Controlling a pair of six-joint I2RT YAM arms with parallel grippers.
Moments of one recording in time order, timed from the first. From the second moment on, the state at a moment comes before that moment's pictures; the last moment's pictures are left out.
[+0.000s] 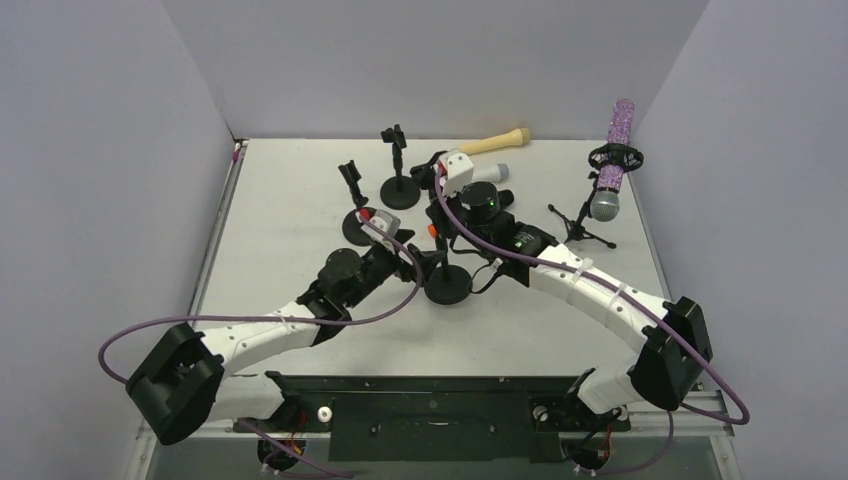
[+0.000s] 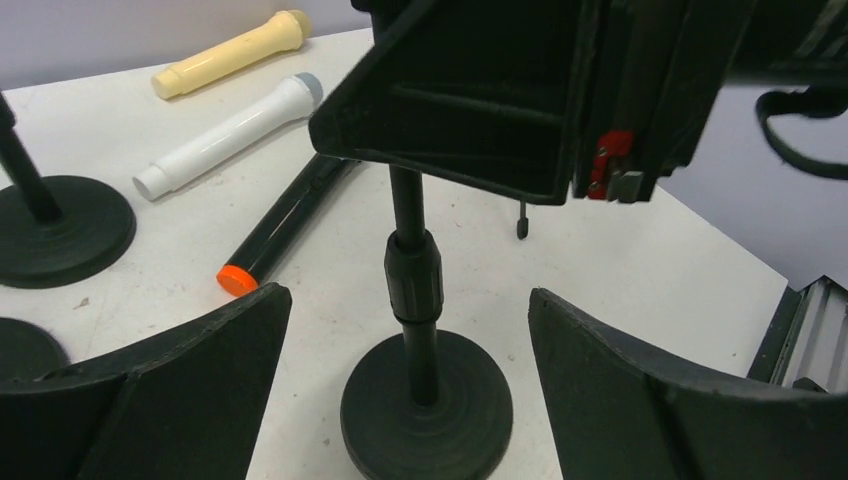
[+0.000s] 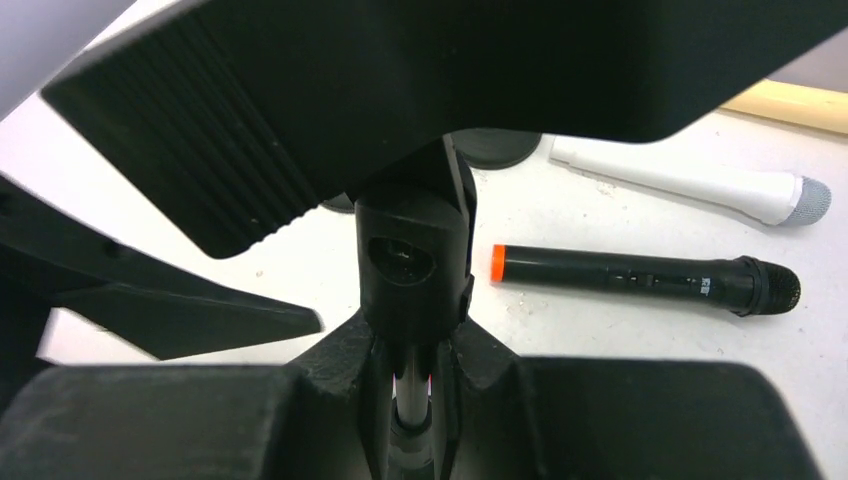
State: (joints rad) left arm -0.79 1.26 0.55 0.76 0.00 -0.28; right arm 0.78 1.42 1.21 -0.14 0.14 0.12
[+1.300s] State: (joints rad) left arm -0.72 1.11 1.03 0.00 -0.28 -0.43; right arm 0.86 1.47 0.87 0.47 0.29 0.08
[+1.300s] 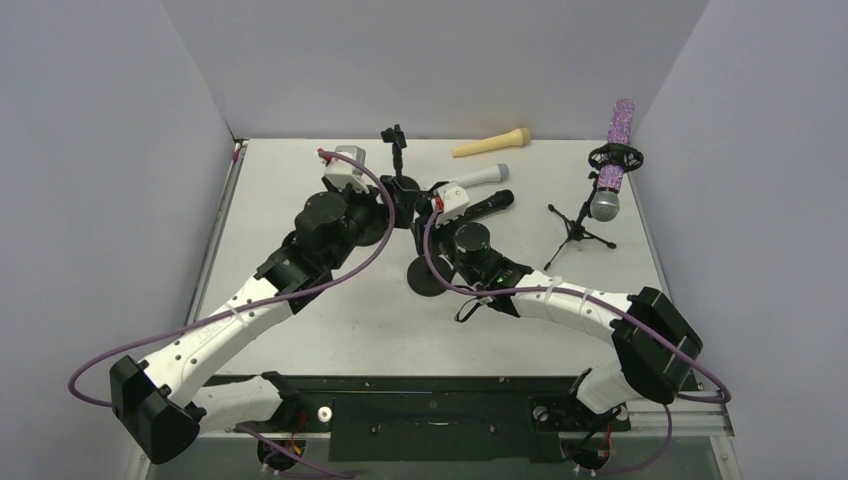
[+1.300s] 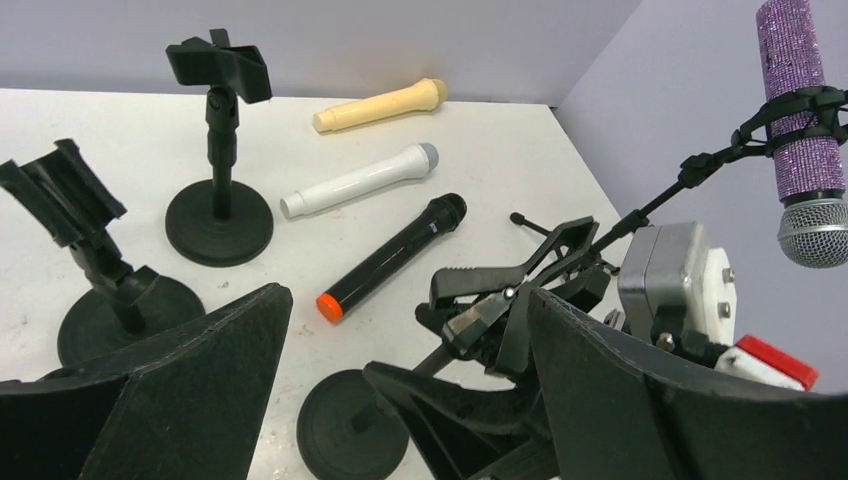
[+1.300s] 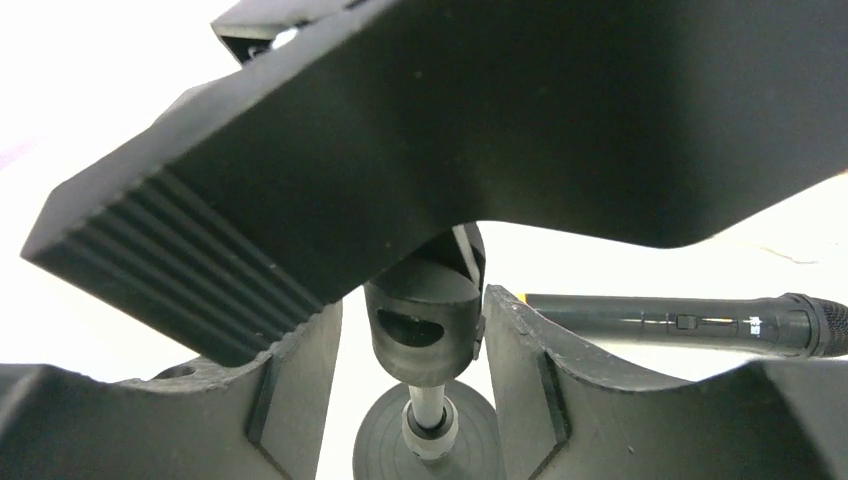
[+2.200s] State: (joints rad) left arm -0.73 1.25 1.08 0.05 -0.32 -0.44; right arm 0.84 1.44 0.85 0.43 0.24 0.15
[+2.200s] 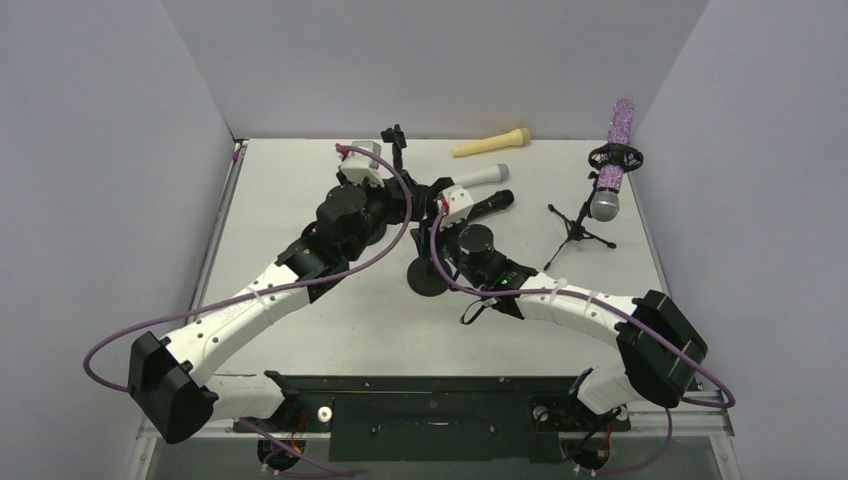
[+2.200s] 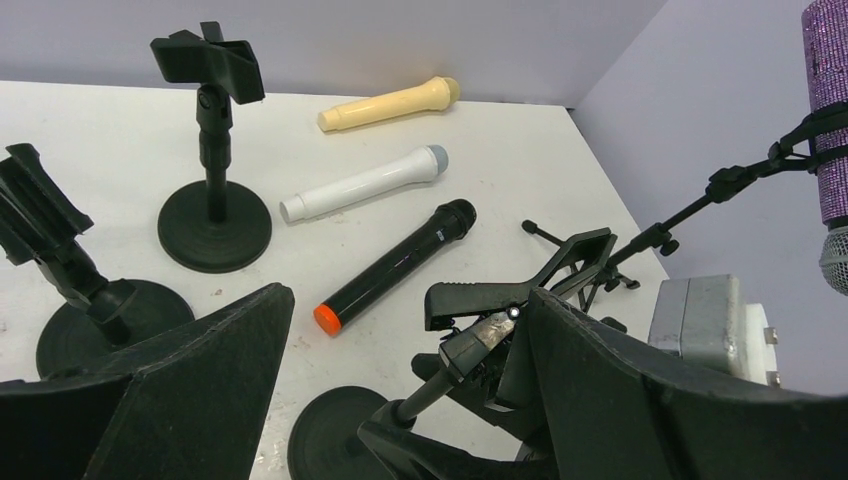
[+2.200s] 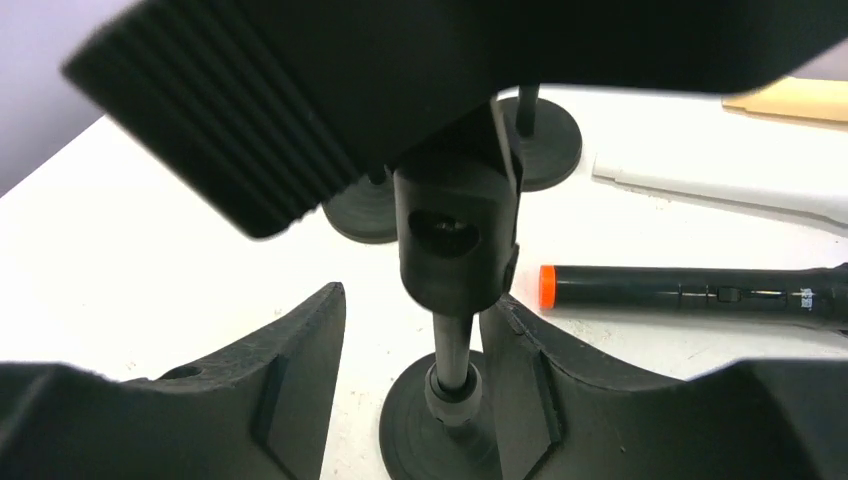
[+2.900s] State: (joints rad) left arm -0.76 1.27 1.00 -0.06 -0.41 -0.42; right arm 0.82 1.19 0.84 0.24 0.23 0.25
